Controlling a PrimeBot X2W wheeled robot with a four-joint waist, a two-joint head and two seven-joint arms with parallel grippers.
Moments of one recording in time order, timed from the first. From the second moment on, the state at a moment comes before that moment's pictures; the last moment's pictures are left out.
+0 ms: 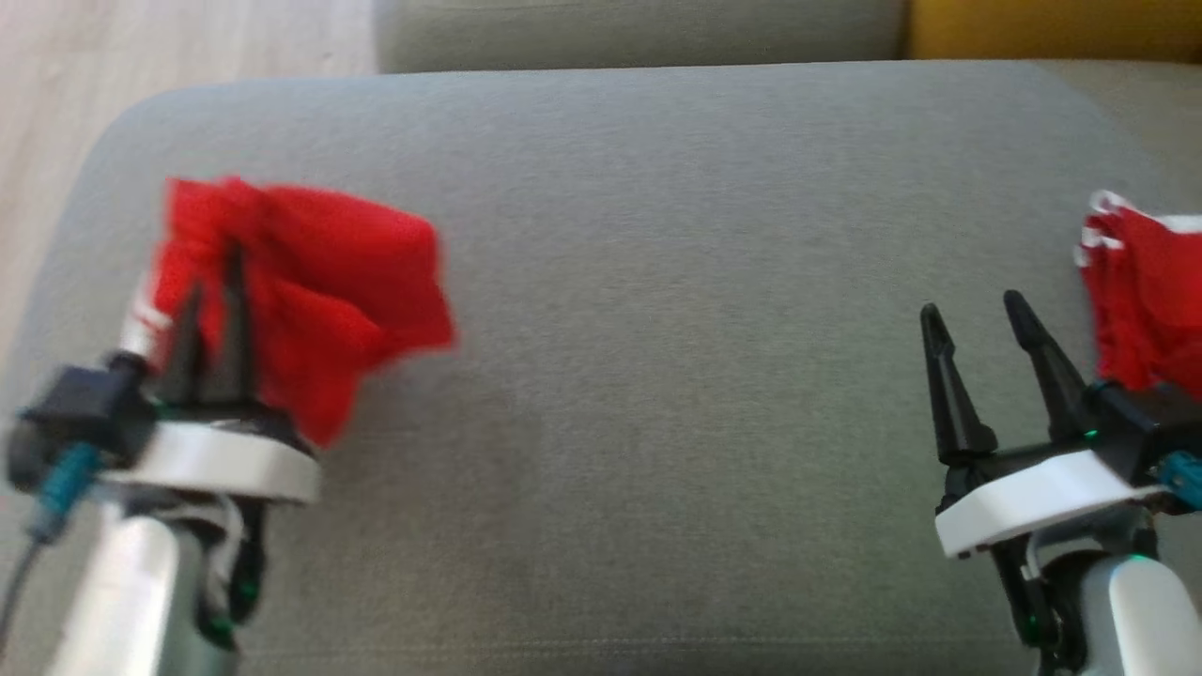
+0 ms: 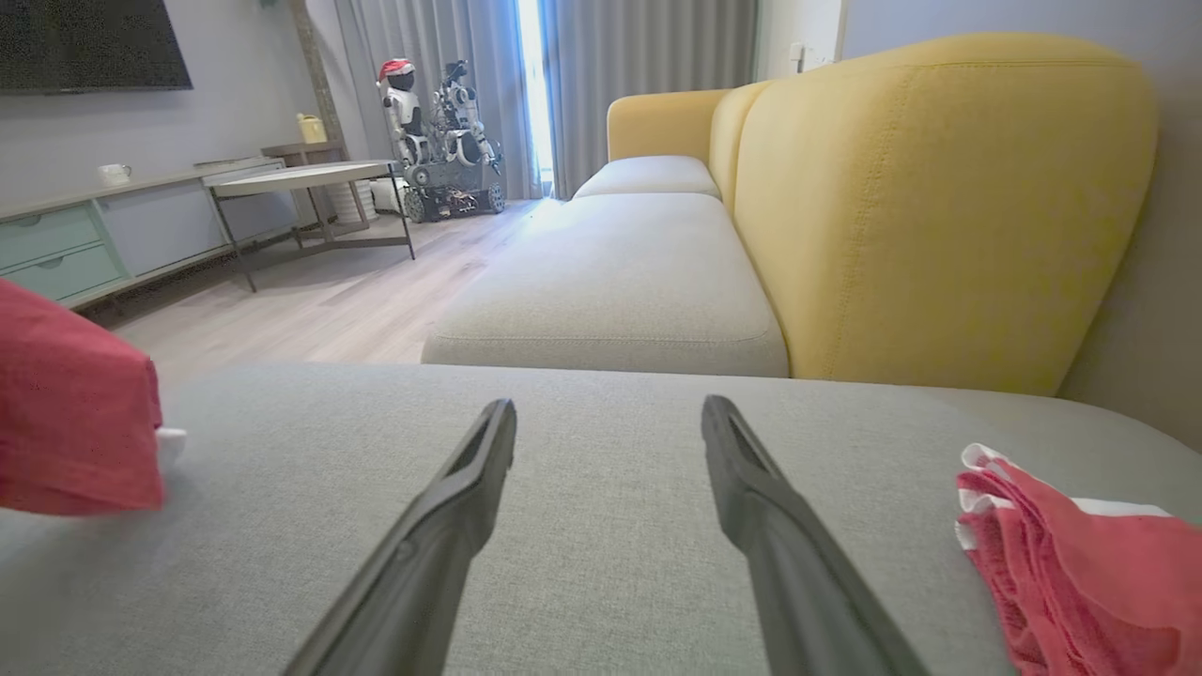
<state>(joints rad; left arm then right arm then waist) -0.18 0.27 -0.14 0.04 -0.29 0.09 -0.21 -0.01 -0.08 0.03 -0.16 0.14 0.13 0.12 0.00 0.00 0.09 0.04</state>
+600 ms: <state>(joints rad) -0.38 0.13 -0.44 0.08 -0.26 -0.04 -0.13 -0.07 -0.05 0.10 -0.11 0.21 0.13 0.04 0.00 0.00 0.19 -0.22</state>
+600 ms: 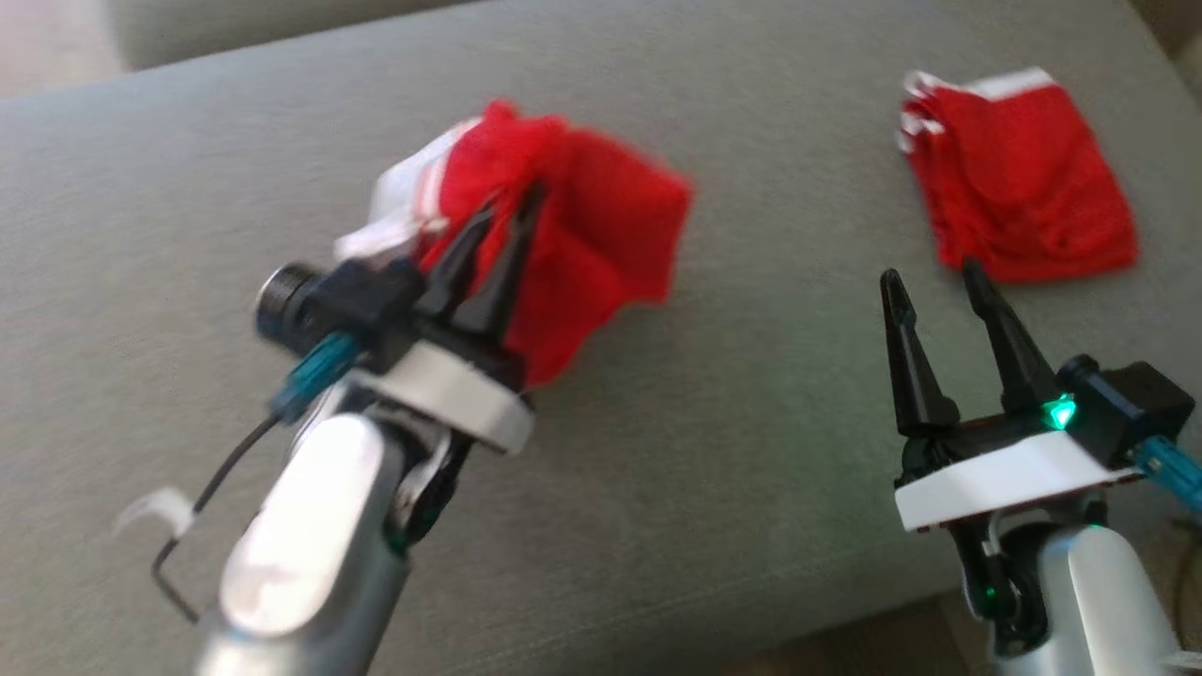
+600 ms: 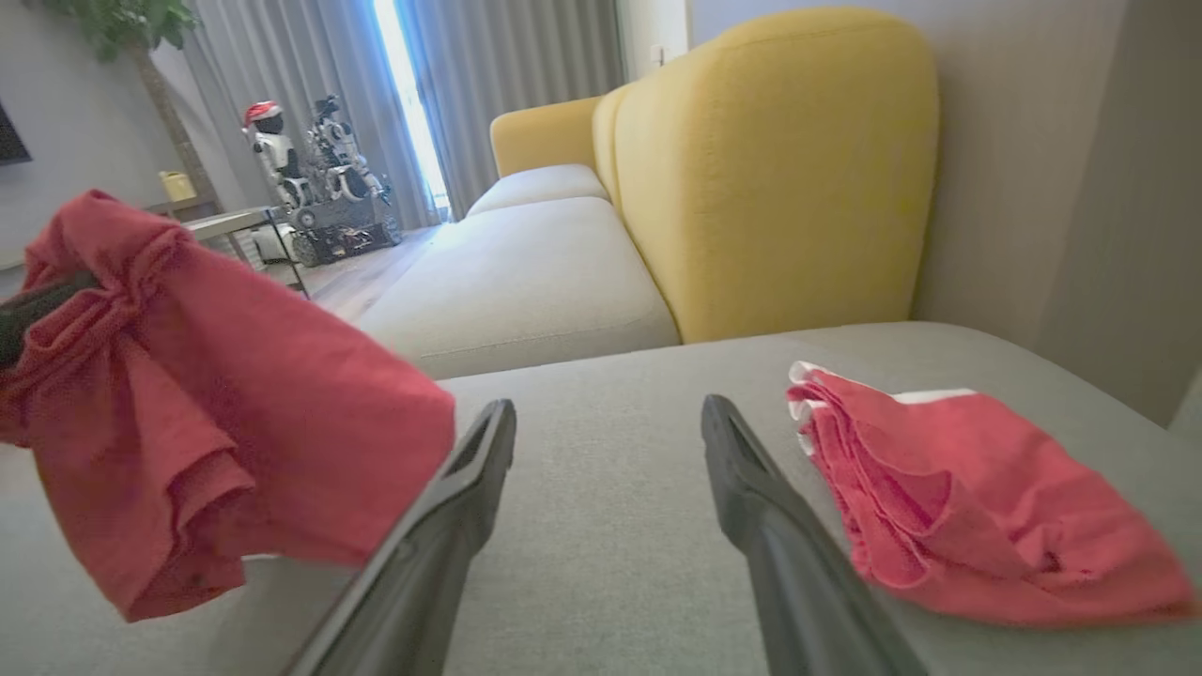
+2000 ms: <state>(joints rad) -0.17 0.22 -0.32 0.13 -0.33 0.11 -0.25 -0.04 -0.05 0.05 -0.08 0.18 0.13 0.07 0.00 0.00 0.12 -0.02</state>
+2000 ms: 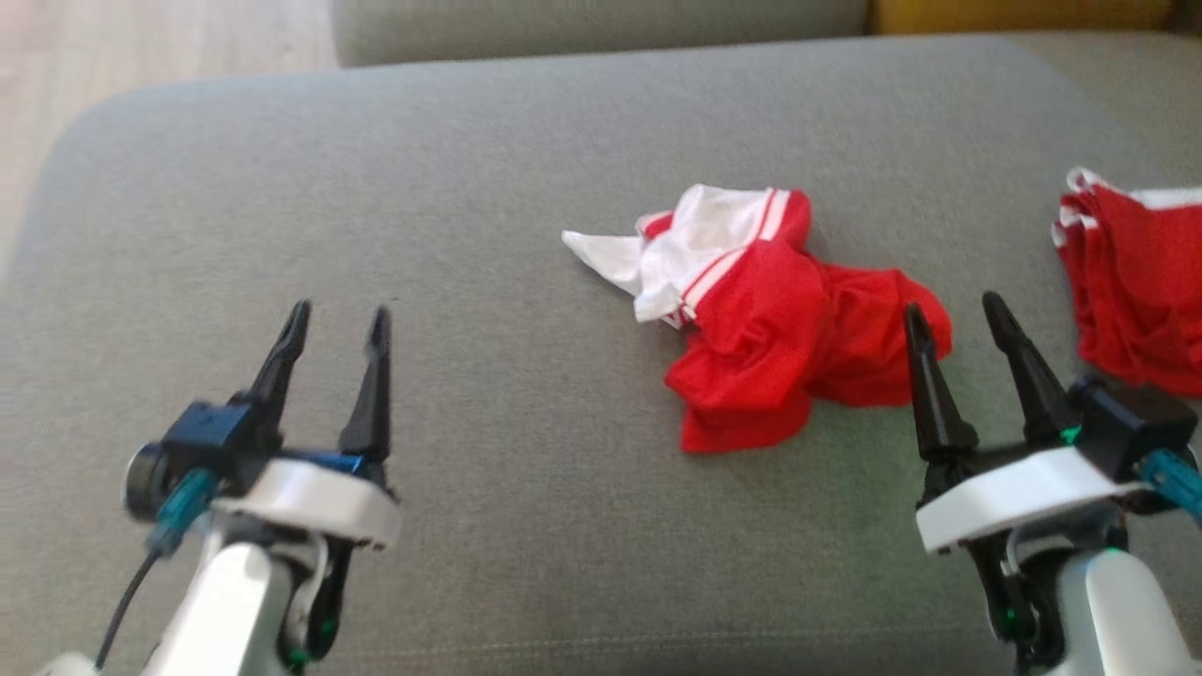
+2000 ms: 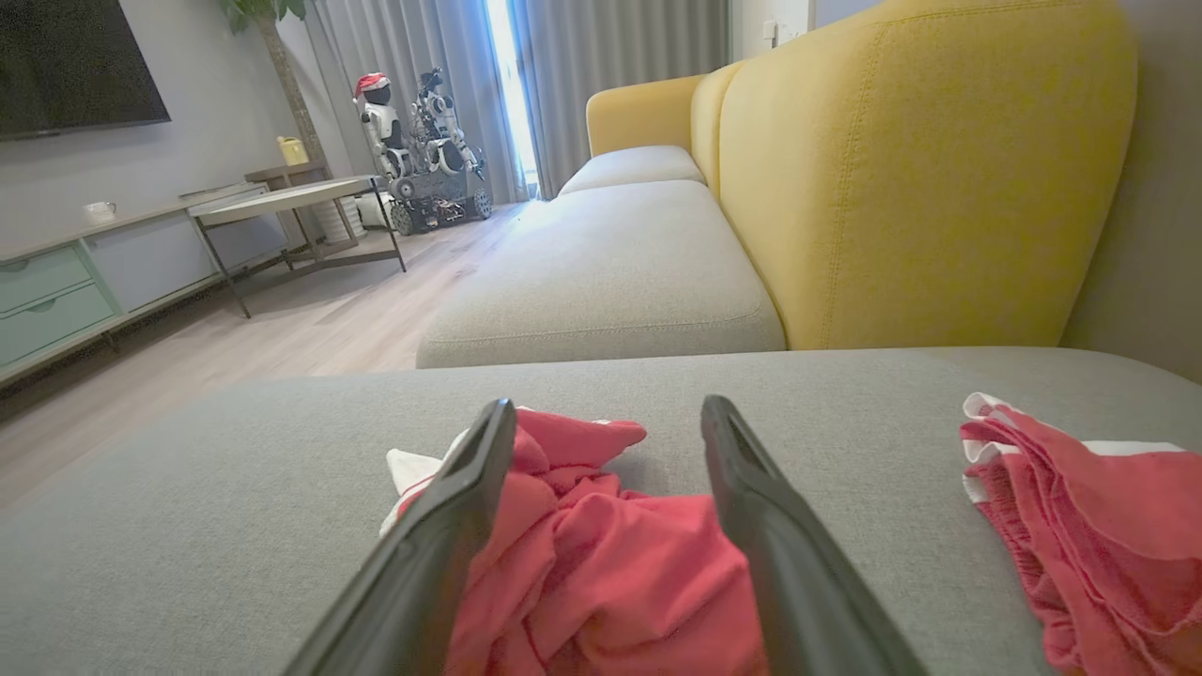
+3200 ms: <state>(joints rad) 0.01 0.29 -0.31 0.08 -0.35 0.13 -0.20 0.08 -0.06 0.03 -0.13 0.15 0.13 0.14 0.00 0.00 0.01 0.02</state>
